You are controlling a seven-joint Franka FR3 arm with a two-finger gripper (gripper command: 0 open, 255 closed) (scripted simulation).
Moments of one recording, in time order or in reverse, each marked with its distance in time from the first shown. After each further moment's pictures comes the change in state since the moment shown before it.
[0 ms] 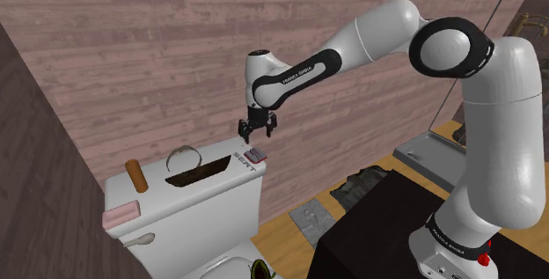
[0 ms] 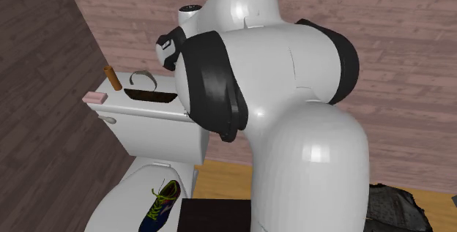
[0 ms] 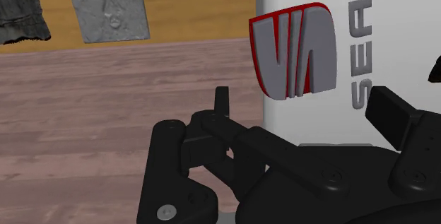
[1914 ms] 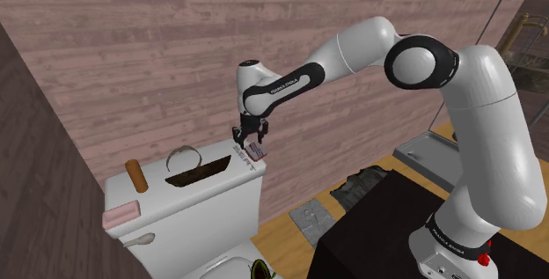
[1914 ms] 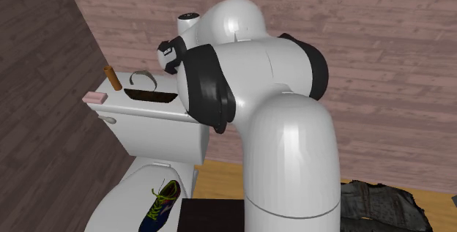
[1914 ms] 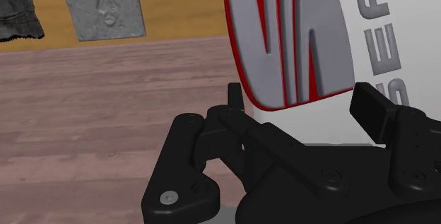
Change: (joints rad) arm 0.036 0.155 -0.021 0.155 -0.031 -0.011 0.026
